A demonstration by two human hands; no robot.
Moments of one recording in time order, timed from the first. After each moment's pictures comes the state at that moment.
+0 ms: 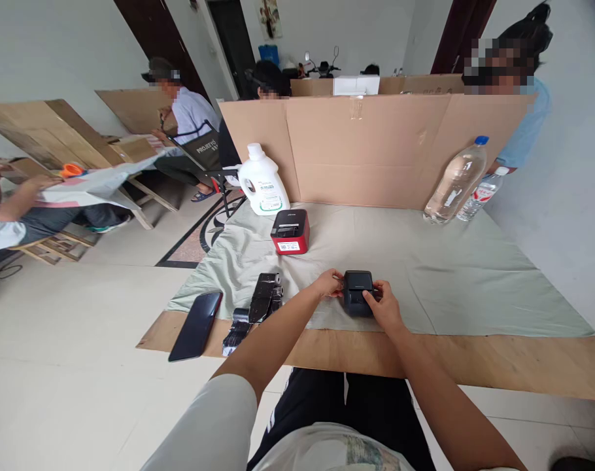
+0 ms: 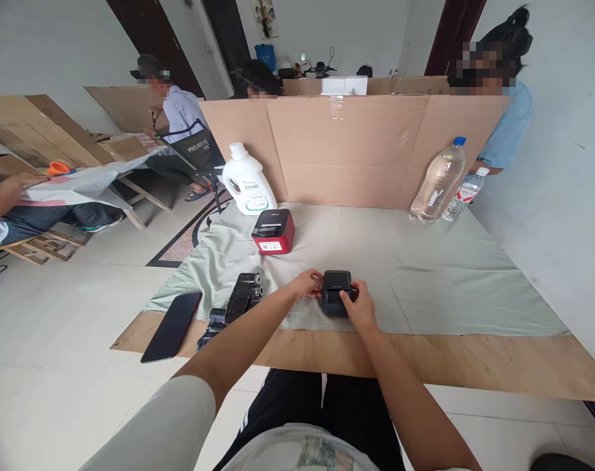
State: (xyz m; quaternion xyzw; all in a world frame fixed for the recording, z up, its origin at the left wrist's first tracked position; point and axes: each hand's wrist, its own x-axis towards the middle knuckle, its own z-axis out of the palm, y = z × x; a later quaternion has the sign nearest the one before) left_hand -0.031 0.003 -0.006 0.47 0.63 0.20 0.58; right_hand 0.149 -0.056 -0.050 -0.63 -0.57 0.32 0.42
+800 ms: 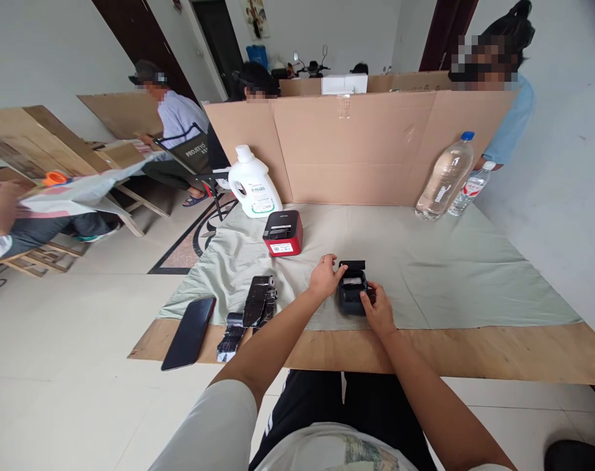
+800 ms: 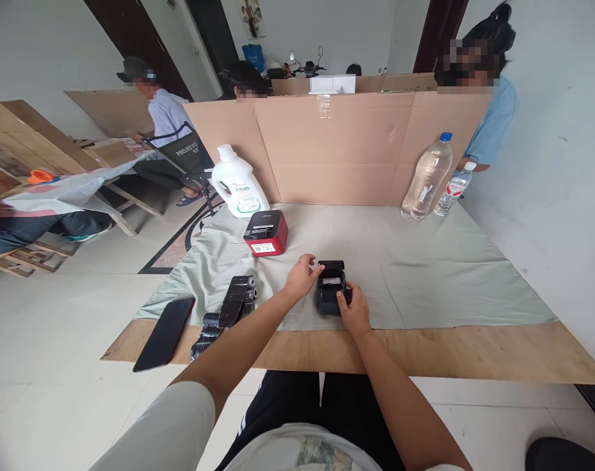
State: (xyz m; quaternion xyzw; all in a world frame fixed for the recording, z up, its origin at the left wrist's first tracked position) left_hand -0.020 -0.002 0.011 0.69 0.62 0.27 0.24; right_hand 0.148 -0.066 -0.069 -0.60 -0.60 0.23 0.48
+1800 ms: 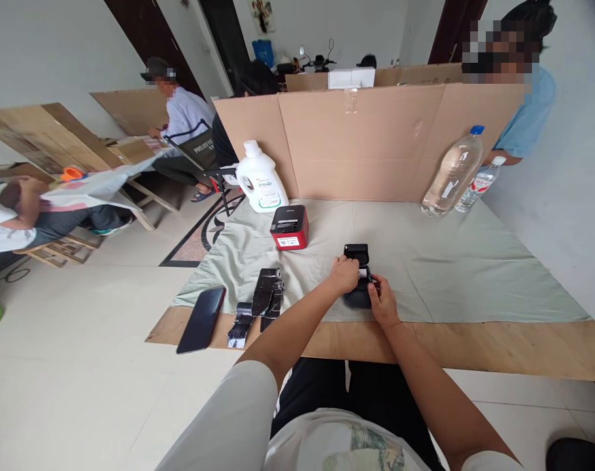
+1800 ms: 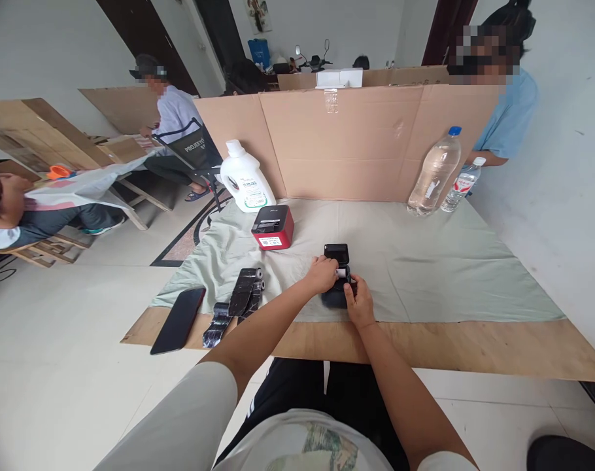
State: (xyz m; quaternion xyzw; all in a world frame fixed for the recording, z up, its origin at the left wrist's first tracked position) left_hand 0.011 -0.006 0.013 0.83 0.54 0.08 0.12; right_hand 0.151 -0.065 -0.071 -0.58 -0.62 0.21 0.49
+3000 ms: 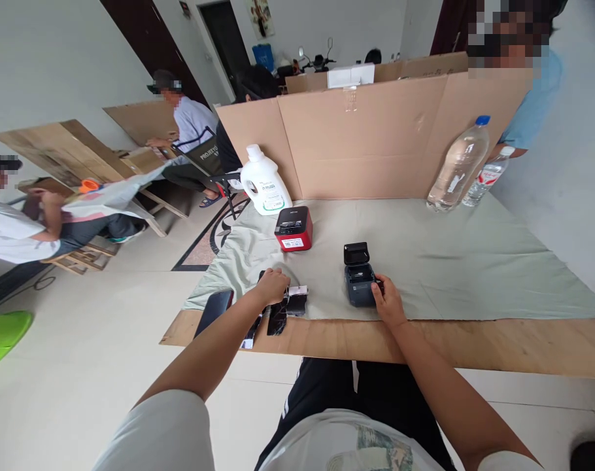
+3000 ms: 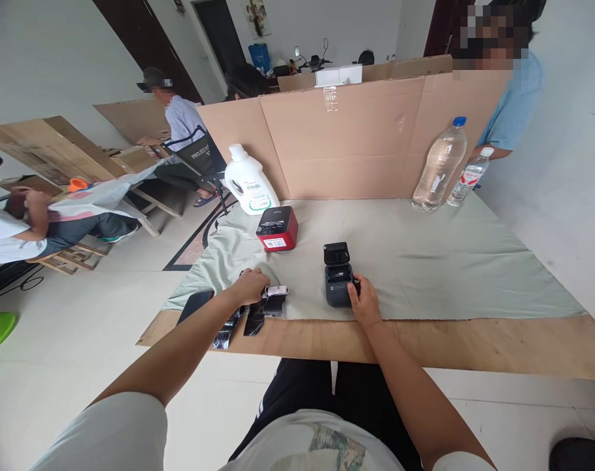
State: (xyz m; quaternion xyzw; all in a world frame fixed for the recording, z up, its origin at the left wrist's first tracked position) left_hand -0.179 -0.035 0.038 0.80 0.57 -0.15 0.07; right_hand 0.149 -0.067 -0.069 -0.59 -0.62 0.21 0.47
